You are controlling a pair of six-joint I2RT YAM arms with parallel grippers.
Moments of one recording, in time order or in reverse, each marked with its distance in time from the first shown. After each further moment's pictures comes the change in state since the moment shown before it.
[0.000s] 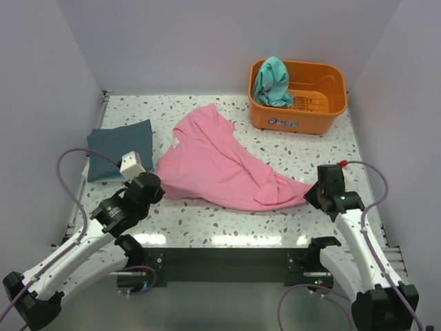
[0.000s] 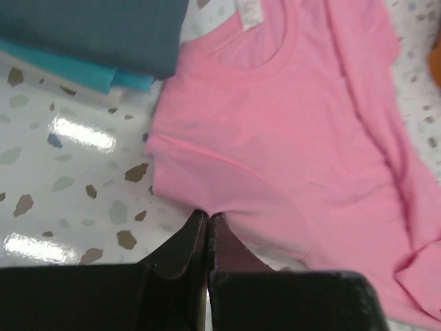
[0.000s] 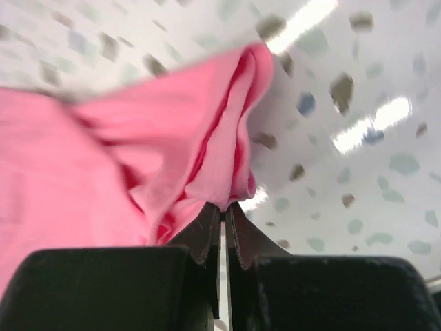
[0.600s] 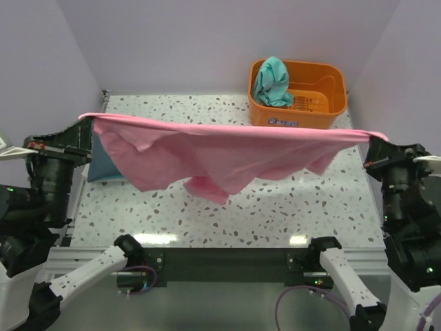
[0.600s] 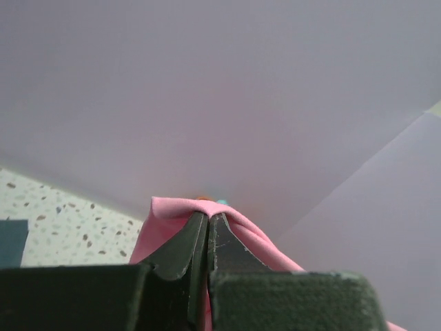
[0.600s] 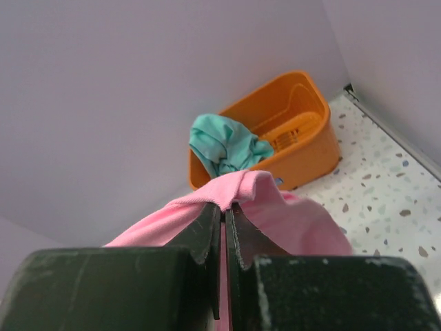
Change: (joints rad) left arm -0.001 -0.069 0.798 0.249 -0.018 0.399; right arm 0.001 -0.145 0.970 -0.077 0.172 -0.240
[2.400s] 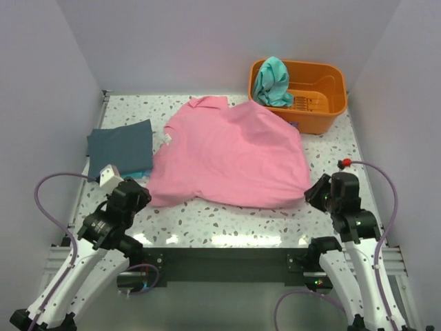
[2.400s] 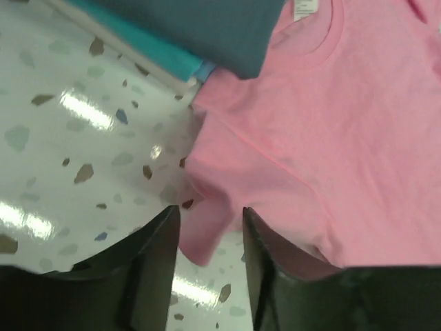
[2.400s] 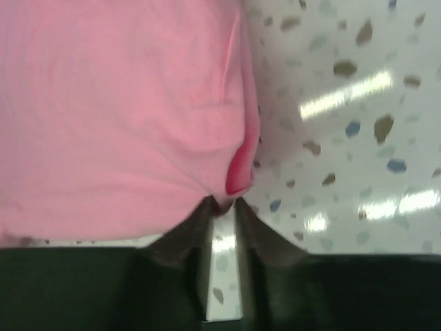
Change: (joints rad) left arm 0.235 -0.138 -0.796 -0.344 0.112 -0.357; right arm -0.001 -0.129 -0.769 0.023 -0.301 -0.010
